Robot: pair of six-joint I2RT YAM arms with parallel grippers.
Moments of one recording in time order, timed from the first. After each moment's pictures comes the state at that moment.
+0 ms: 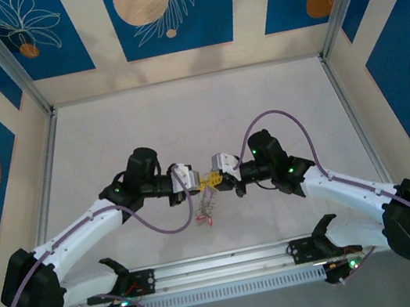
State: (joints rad) left arm -0.67 1.17 0.74 -0.17 0.69 0.69; right arm 0.70 1.12 0.63 0.03 -0.68 -0.40
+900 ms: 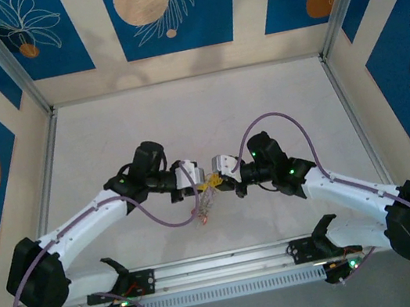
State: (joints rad) left arm -0.69 1.25 0.83 -0.28 0.67 0.76; right arm 0.72 1.10 0.63 -0.02 -0.58 -0.42
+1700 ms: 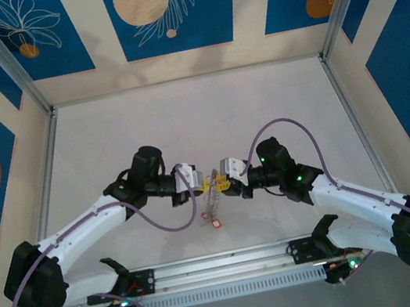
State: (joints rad) left arm -0.69 1.21 0.76 -0.17 0.74 0.68; right arm 0.69 1.02 0.52 0.03 -0.57 -0.40
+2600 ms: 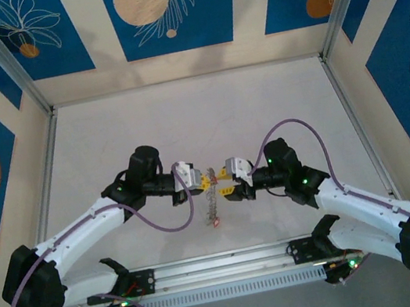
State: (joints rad) left arm -0.68 1.19 0.75 -0.11 0.78 0.63; right arm 0.67 0.95 0.48 0.09 -0.66 -0.34
